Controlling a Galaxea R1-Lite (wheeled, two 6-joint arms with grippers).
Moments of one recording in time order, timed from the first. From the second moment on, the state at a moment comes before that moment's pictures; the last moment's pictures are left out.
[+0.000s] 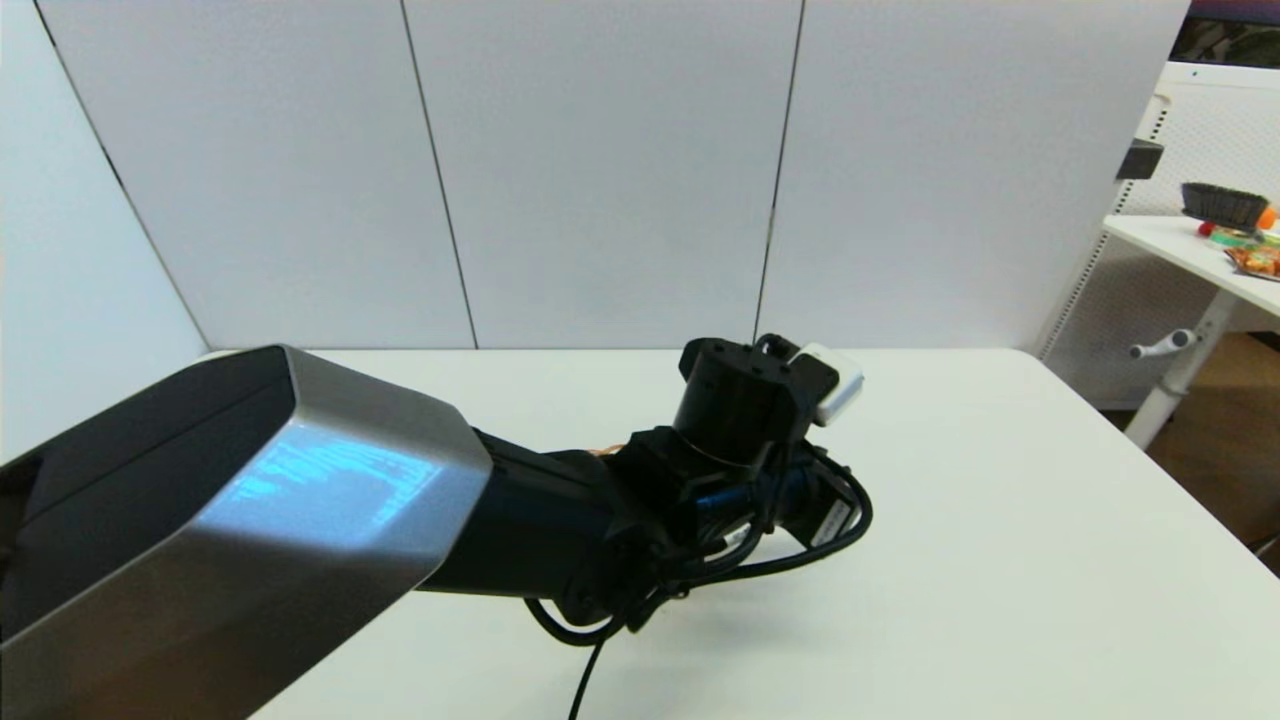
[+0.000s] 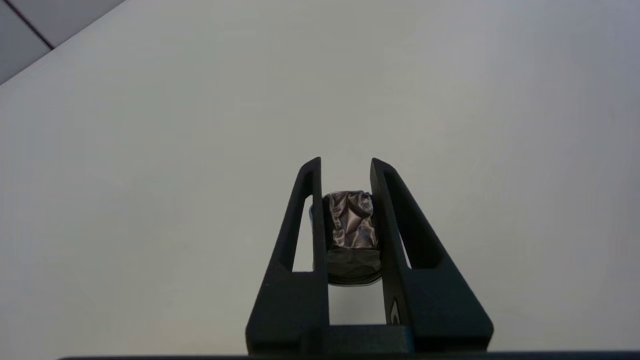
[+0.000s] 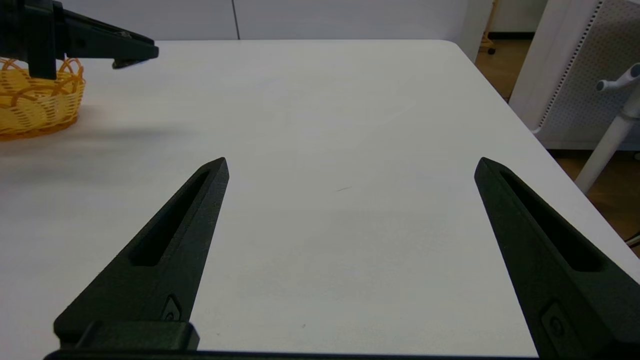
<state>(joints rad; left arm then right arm) -0.95 2.18 -1.38 -0.46 -0.02 0.09 0.01 0.00 0.00 -0.05 0.00 0.00</state>
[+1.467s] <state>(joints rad) -0.85 2.11 -1.39 -0.30 0.00 0.13 0.01 0.00 0.00 -0.05 0.00 0.00</state>
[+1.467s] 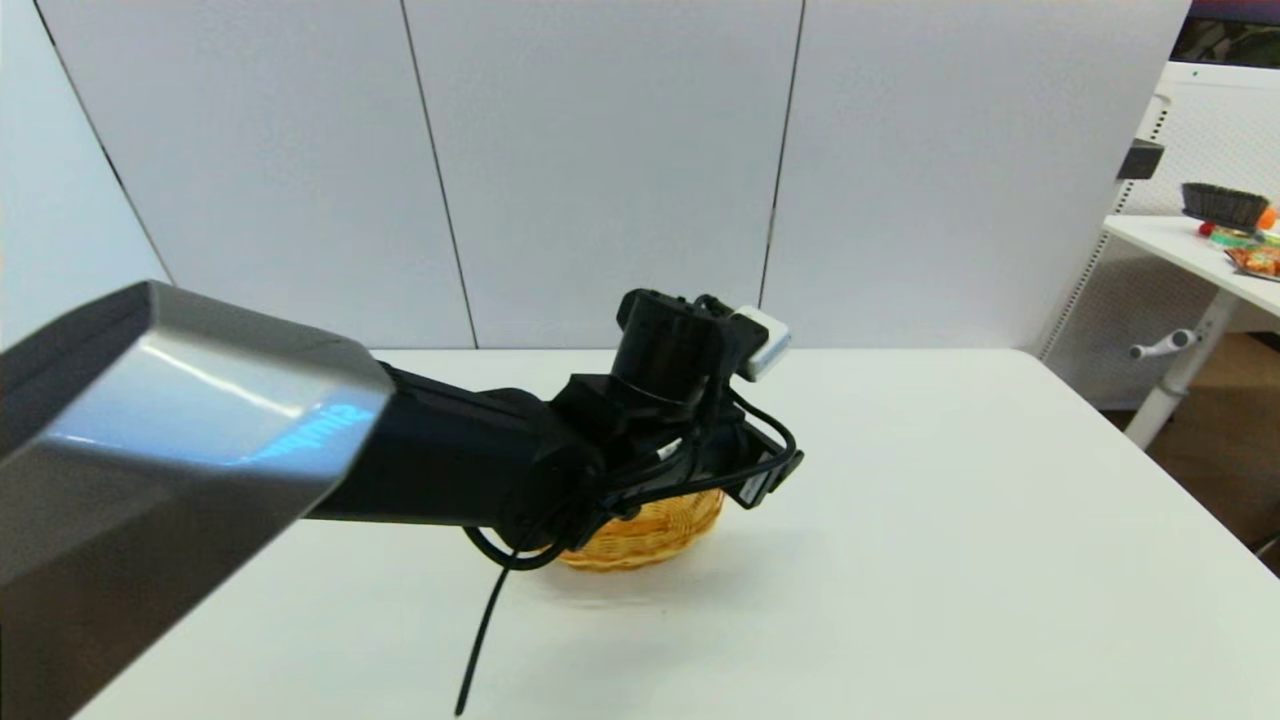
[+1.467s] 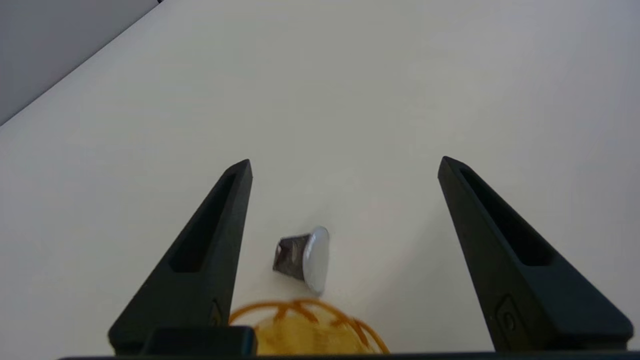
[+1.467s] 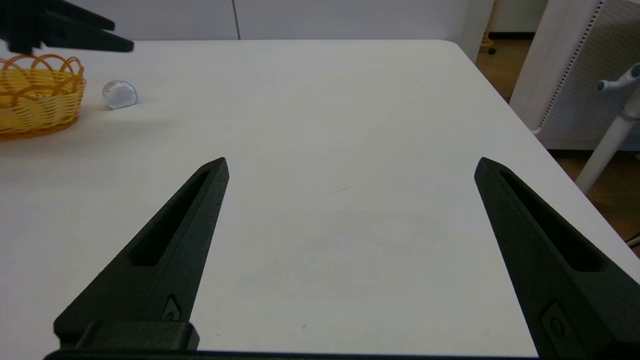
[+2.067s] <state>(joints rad) -0.87 1.49 -1.02 -0.15 0.04 0.14 0.01 0.00 0.00 -0.05 0.00 0.00</state>
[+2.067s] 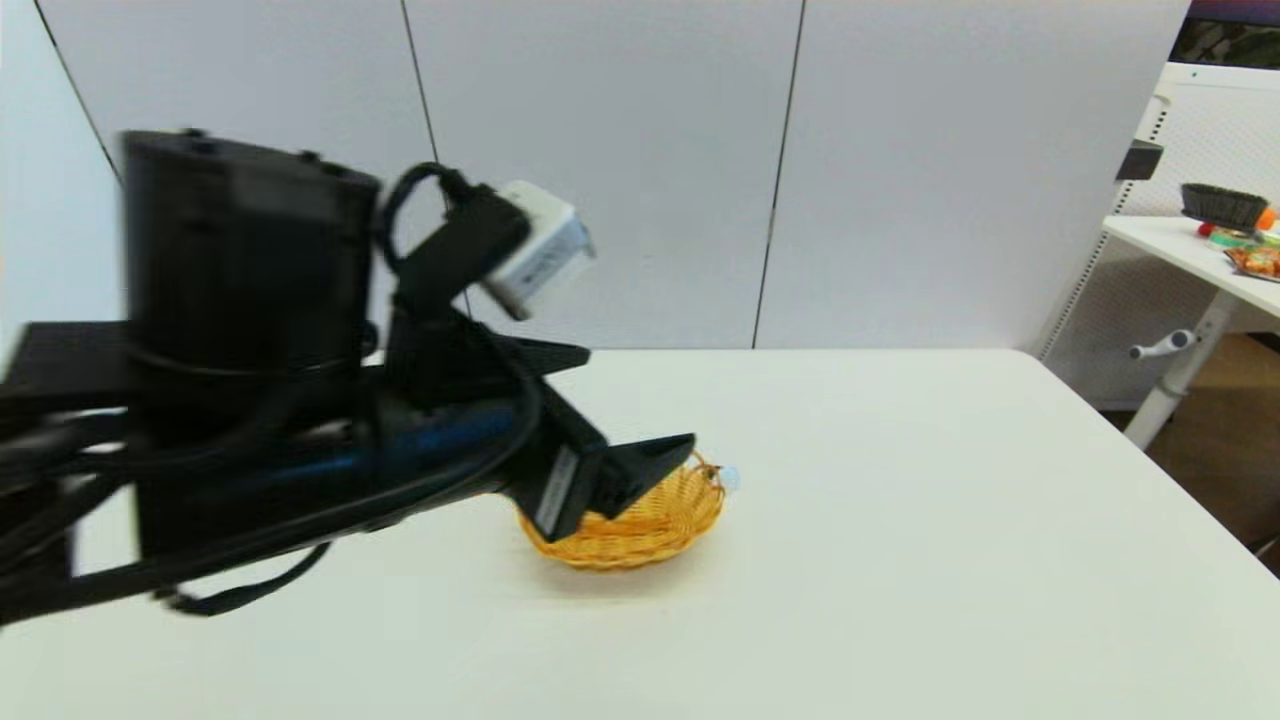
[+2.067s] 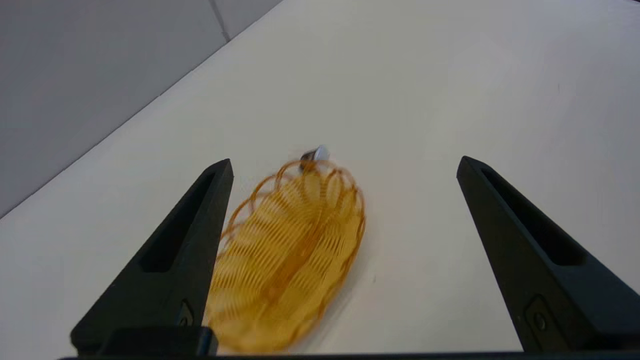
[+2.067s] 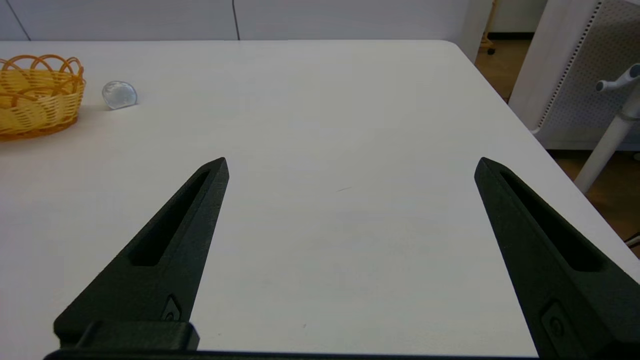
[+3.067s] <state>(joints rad) -0.02 0.36 -0.28 -0.09 -0.03 0.24 0.01 0.00 0.00 -0.05 0.00 0.00</state>
